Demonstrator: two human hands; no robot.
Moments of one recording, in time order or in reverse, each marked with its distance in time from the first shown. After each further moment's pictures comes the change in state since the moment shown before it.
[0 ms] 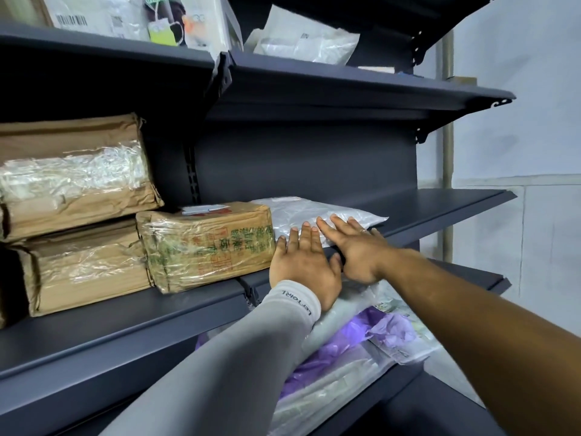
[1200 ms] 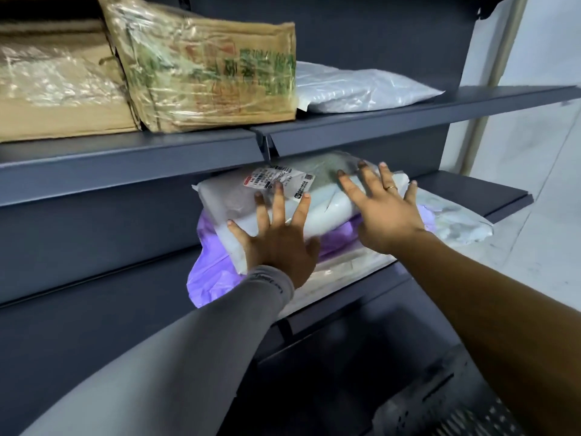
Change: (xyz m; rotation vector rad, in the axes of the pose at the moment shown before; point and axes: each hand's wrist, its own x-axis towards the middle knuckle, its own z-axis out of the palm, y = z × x) left_hand -0.085 -0.032 0.171 -0.151 0.044 -0.192; right_hand -0.030 0.005 0.159 -0.158 0.166 0.076
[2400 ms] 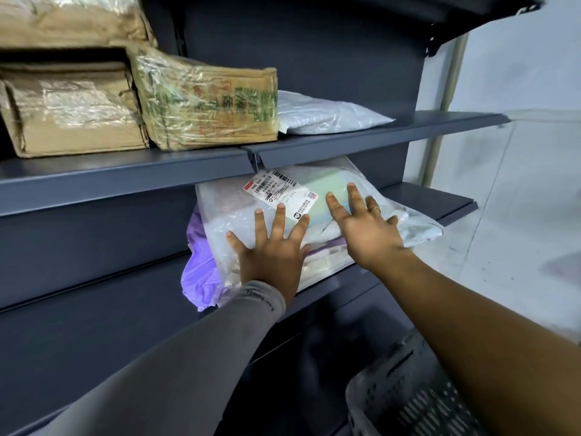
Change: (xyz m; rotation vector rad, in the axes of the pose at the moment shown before) left_hand -0.052 0.014 -0.038 0.019 -0.019 0.101; right_hand -0.066 -0.023 -0.043 -0.111 -0.166 0.119
